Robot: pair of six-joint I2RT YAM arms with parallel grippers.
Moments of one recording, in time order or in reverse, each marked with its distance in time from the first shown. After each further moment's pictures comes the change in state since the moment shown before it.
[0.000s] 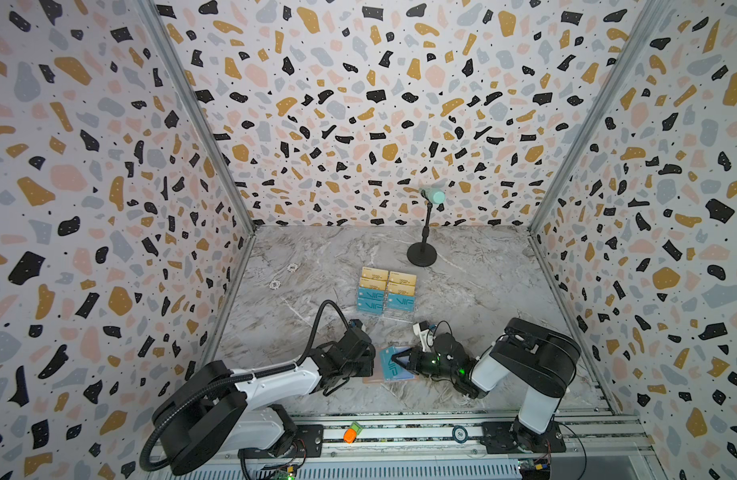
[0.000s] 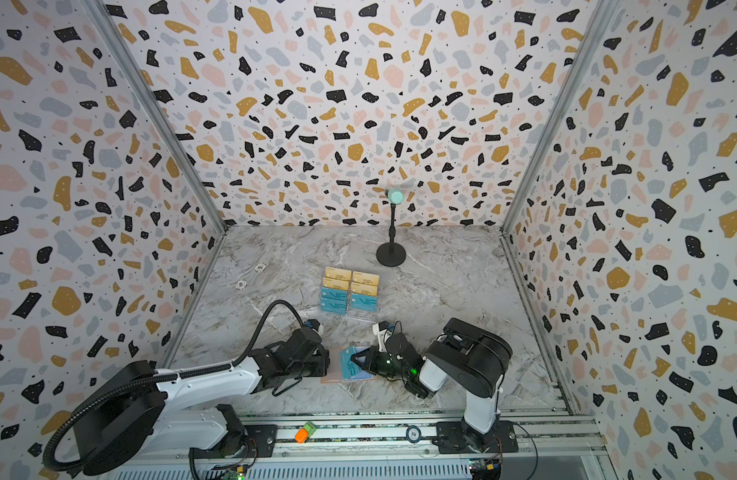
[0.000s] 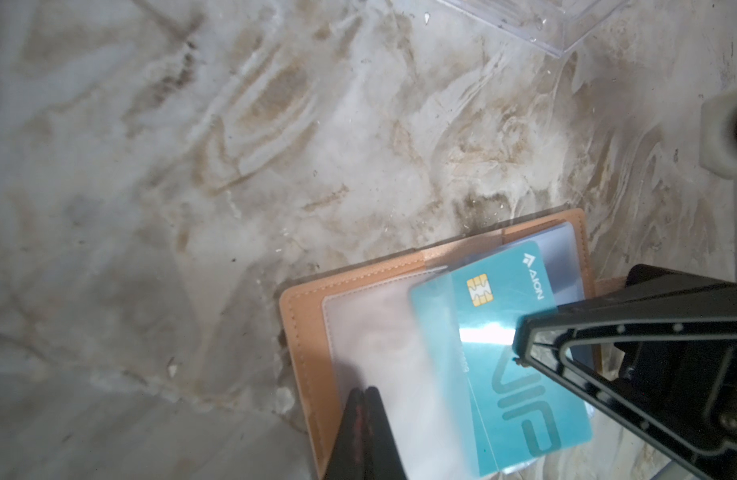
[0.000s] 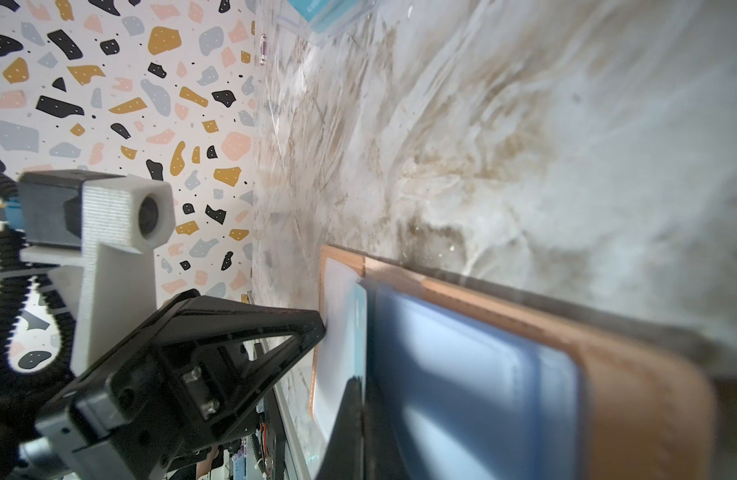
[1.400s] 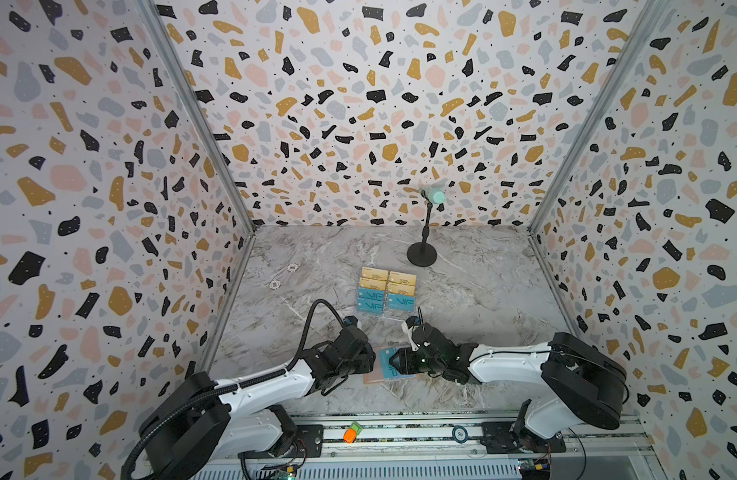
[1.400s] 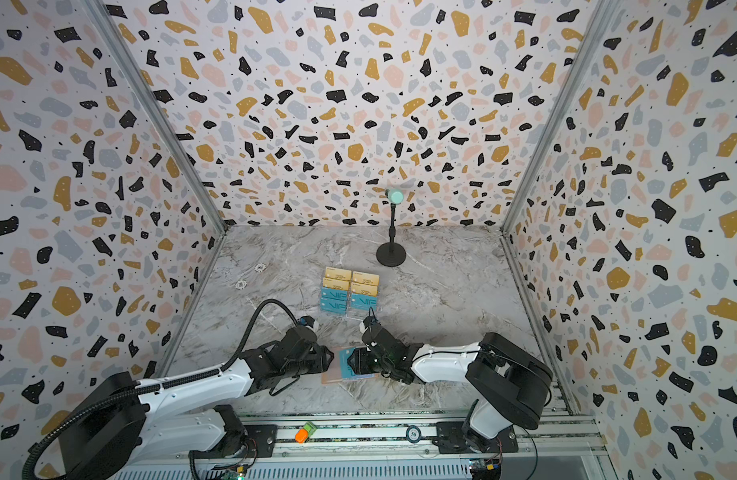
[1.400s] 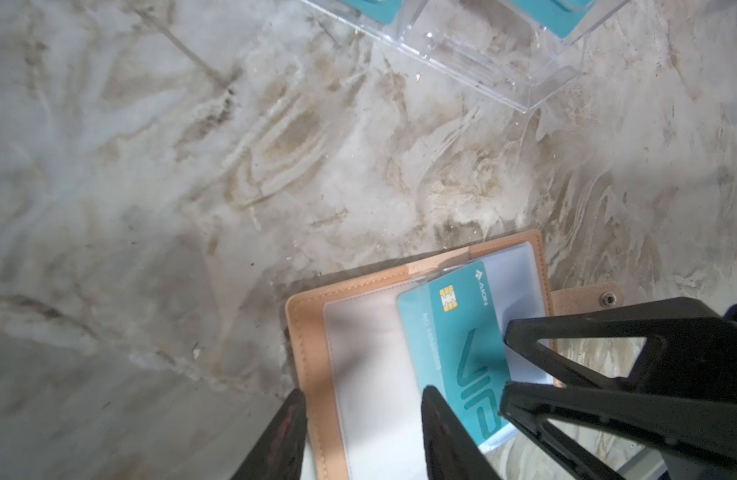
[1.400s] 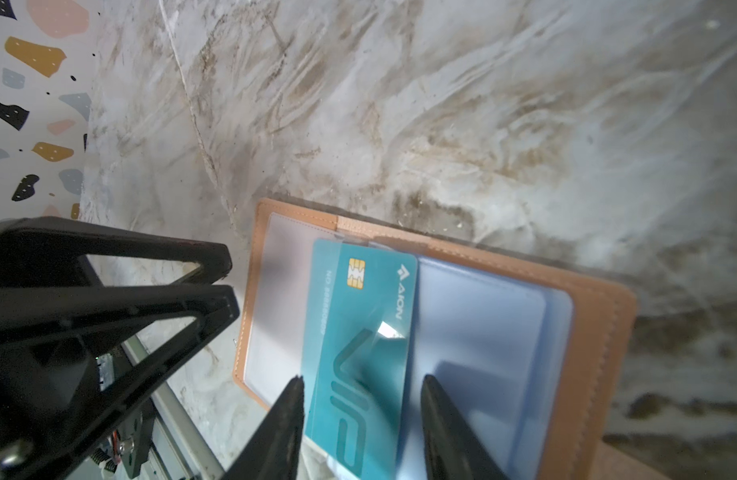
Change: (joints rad) left arm 0.007 -0.076 -0.006 -0.029 -0.013 -0.048; right arm 0.096 -0.285 0.277 -0.954 0.166 -0.372
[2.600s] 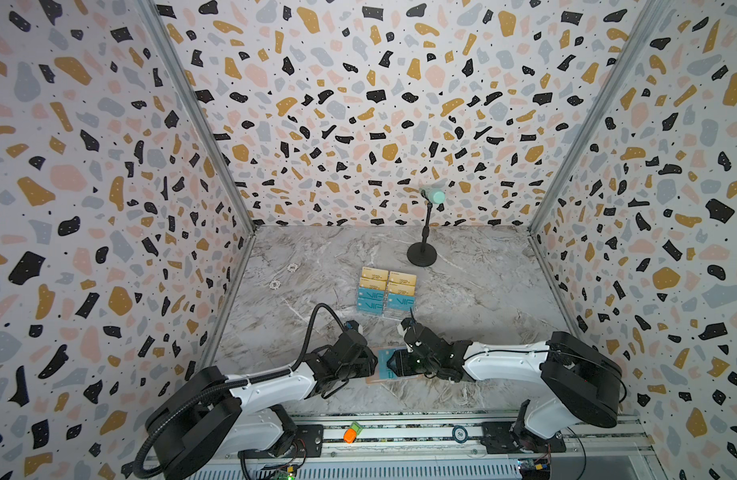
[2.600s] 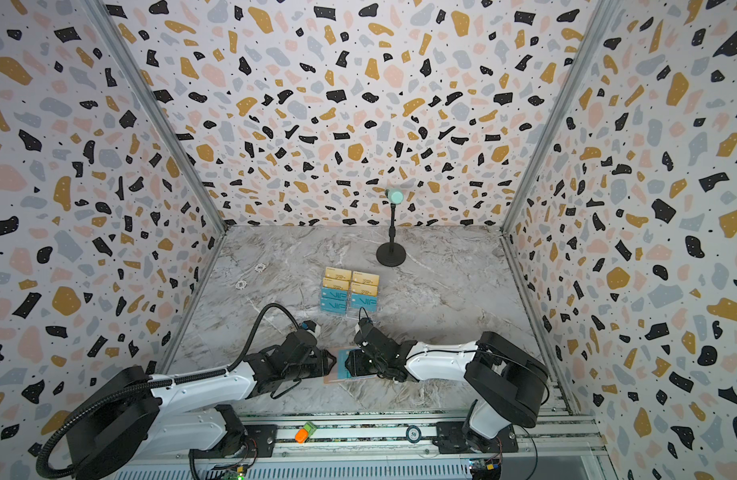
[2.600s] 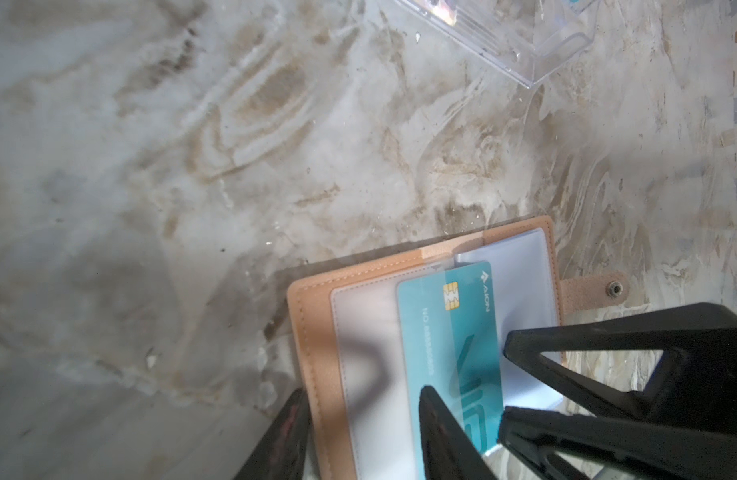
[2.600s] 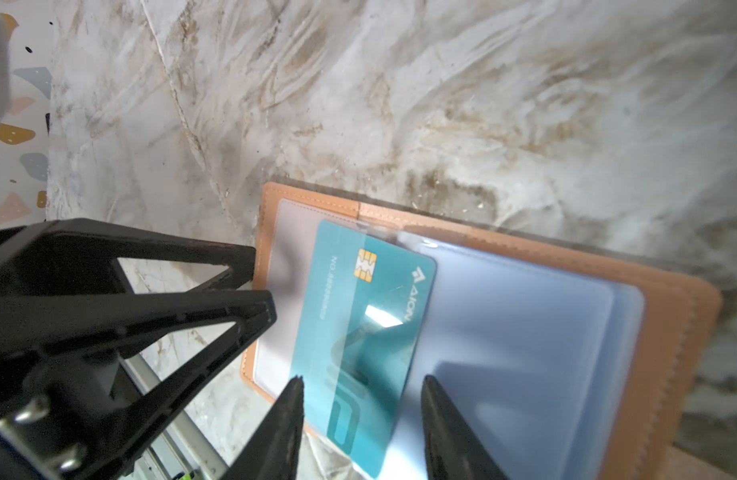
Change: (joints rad) left arm 0.001 0.033 -0.053 0.117 0.055 -0.021; right arm 0.034 0.026 0.082 -0.128 0.028 0.013
